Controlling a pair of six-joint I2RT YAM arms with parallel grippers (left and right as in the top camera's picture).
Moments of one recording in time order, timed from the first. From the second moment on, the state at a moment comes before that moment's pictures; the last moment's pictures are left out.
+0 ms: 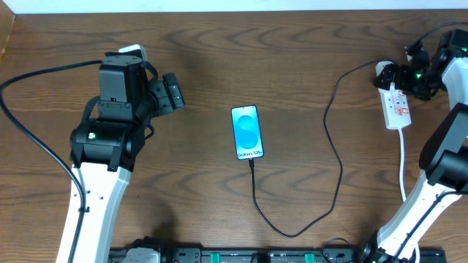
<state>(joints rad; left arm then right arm) -0.13 1.22 1.28 -0.81 -0.08 -0.33 -0.37 2.23 1.78 -0.90 -0.39 -0.15</state>
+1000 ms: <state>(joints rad) -0.13 1.22 1.28 -0.81 -0.08 -0.33 -0.38 2.23 1.78 -0.93 -0.42 -0.17</state>
